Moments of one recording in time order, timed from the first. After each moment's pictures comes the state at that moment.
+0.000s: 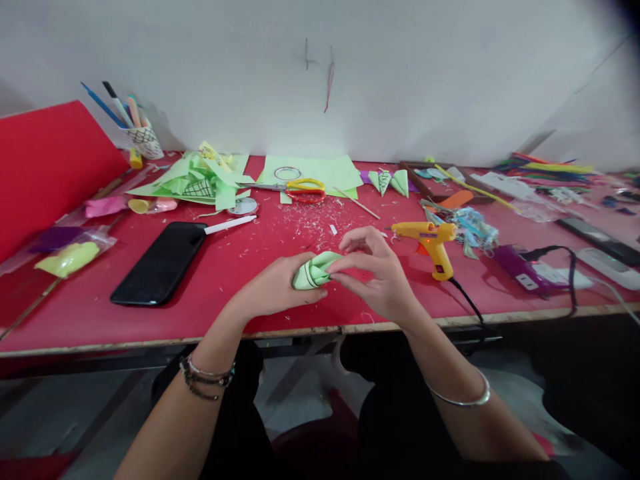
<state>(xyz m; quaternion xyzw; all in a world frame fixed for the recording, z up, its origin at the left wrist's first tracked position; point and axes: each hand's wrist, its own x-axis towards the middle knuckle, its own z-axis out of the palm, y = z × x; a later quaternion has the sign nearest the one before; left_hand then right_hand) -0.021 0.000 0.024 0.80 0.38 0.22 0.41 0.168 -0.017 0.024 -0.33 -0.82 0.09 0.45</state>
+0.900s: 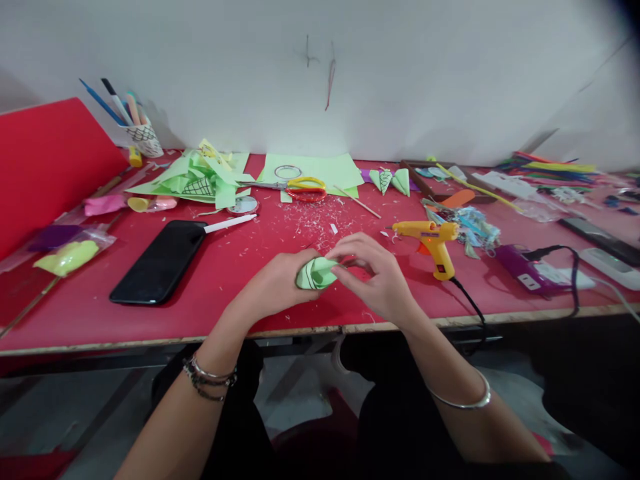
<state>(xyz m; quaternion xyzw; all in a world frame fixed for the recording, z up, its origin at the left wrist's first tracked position) -0.019 0.002 0.020 0.84 0.39 0.23 0.30 0.163 -0.021 0.022 -0.36 -0.77 0.23 0.47</state>
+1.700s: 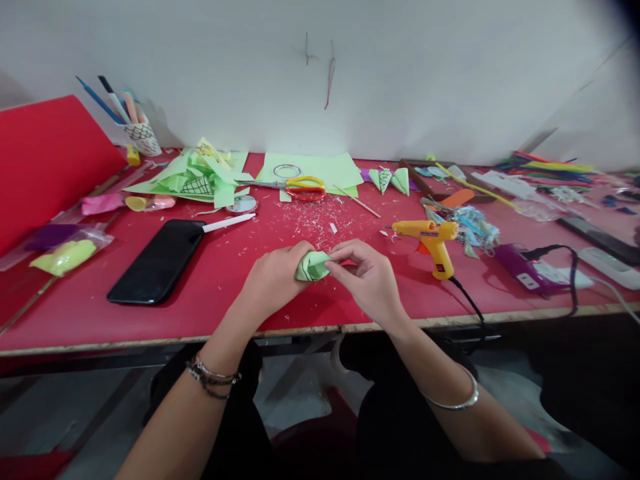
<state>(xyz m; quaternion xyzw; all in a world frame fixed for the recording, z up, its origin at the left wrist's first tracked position) -0.015 0.000 0.020 0.84 0.49 0.19 0.15 0.148 -0.019 0.003 -0.43 -0.64 0.32 0.55</state>
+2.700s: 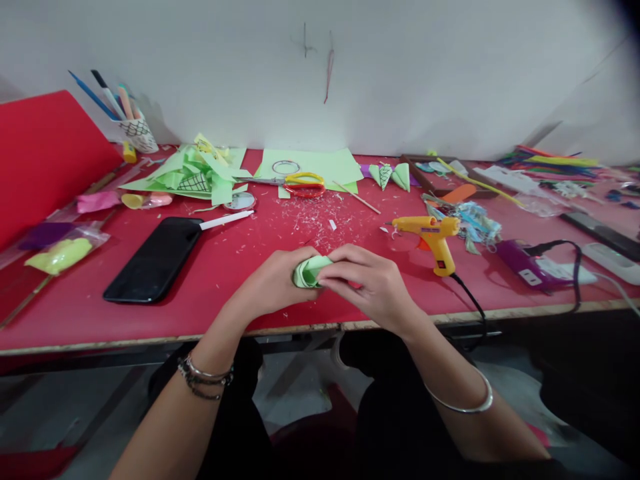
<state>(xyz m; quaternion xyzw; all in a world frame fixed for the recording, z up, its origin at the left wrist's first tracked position) -0.018 0.000 0.018 0.82 0.37 0.26 0.35 0.162 -0.029 0.024 -0.32 -0.86 0.07 0.40</state>
